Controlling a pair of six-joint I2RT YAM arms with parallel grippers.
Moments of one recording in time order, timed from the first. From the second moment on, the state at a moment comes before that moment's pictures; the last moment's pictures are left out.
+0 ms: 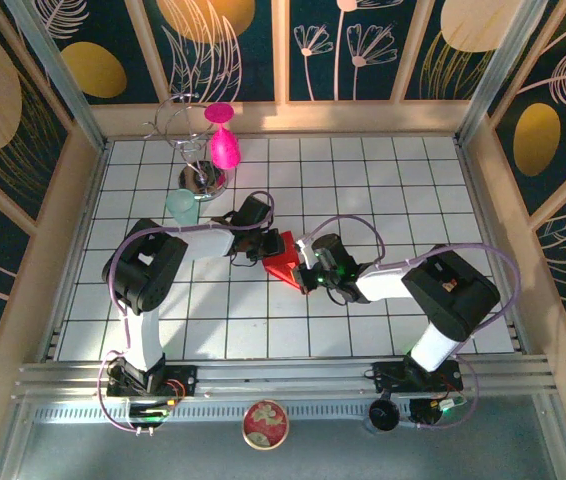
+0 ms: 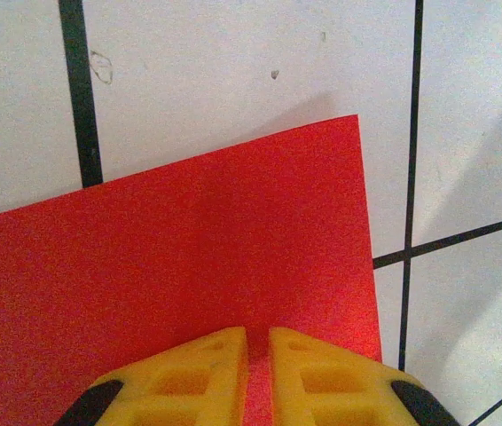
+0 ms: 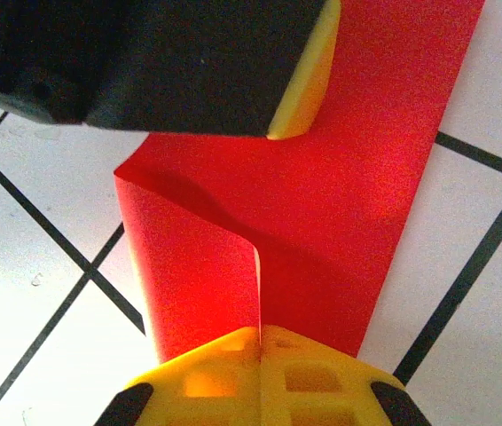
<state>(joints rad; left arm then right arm) -0.61 1.94 1.08 -0.15 0.28 -0.75 0.76 1.65 0.58 0.33 -0.17 0.24</state>
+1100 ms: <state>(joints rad) -0.68 1.62 0.77 0.03 0.20 -1.03 0.75 1.69 0.61 0.32 -0.18 0.26</state>
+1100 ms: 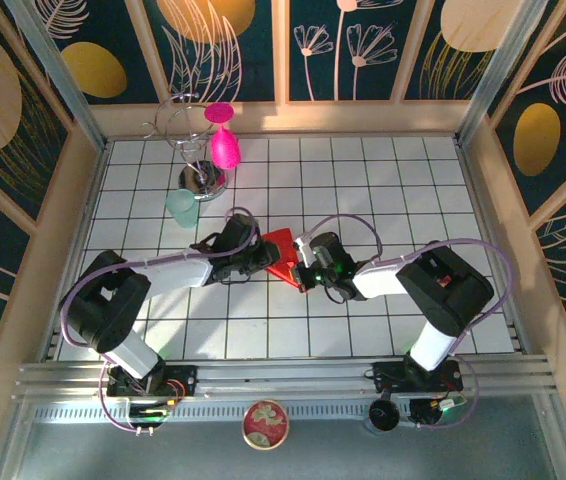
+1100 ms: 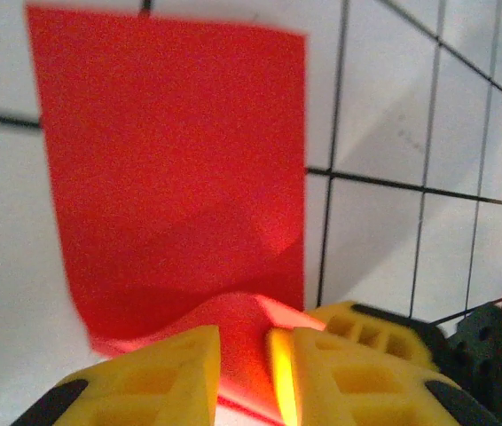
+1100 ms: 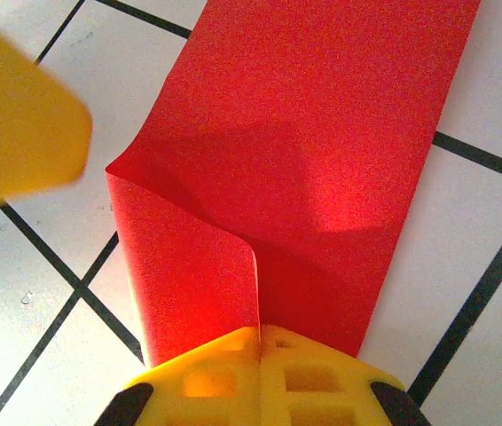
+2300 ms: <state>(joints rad) -0.69 1.73 0.74 0.12 0.22 -1.12 0.75 1.70 0.63 0.29 -0.18 0.26</state>
